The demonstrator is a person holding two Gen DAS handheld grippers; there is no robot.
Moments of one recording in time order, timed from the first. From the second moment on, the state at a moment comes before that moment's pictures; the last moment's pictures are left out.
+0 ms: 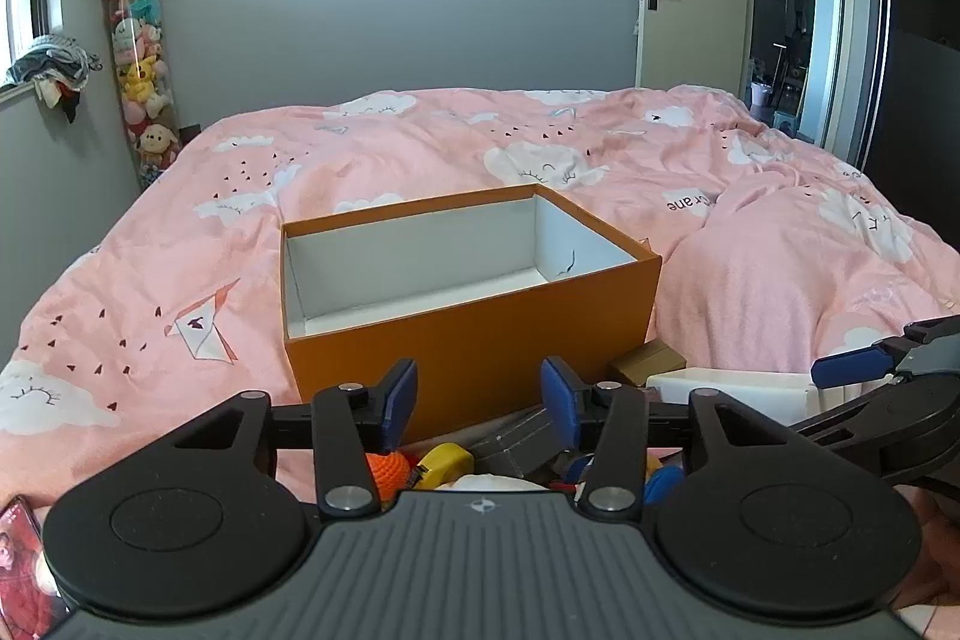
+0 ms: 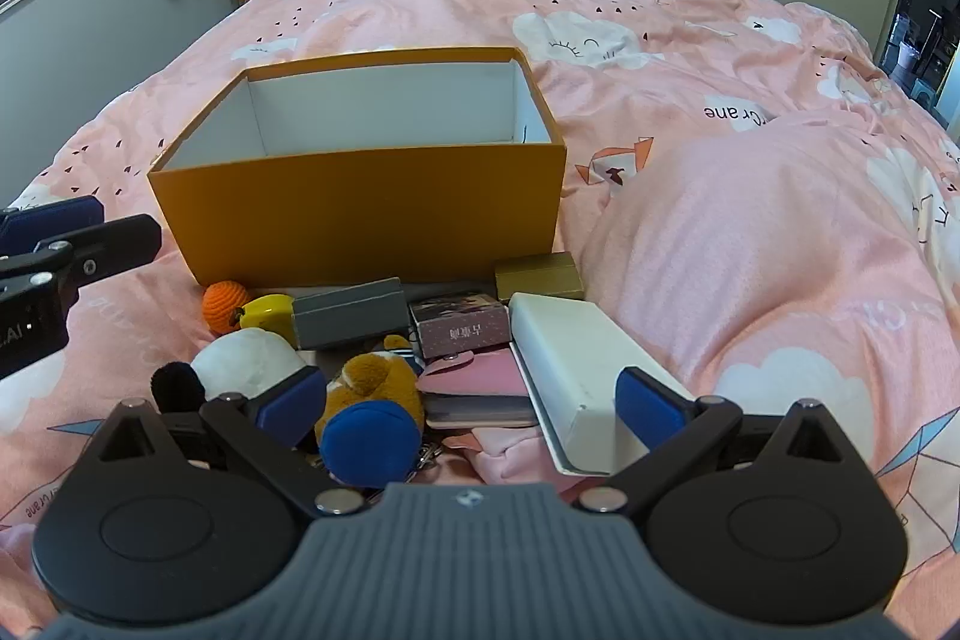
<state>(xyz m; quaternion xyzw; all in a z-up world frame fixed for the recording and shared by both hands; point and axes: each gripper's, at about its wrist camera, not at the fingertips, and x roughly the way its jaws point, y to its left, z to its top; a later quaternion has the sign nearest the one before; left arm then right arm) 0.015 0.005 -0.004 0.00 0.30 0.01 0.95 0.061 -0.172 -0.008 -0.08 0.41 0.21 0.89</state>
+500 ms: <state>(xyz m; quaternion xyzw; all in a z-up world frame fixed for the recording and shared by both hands) 0.015 0.002 -0.007 0.00 0.31 0.02 0.95 0.061 -0.172 -0.008 -0.08 0.41 0.21 0.89</state>
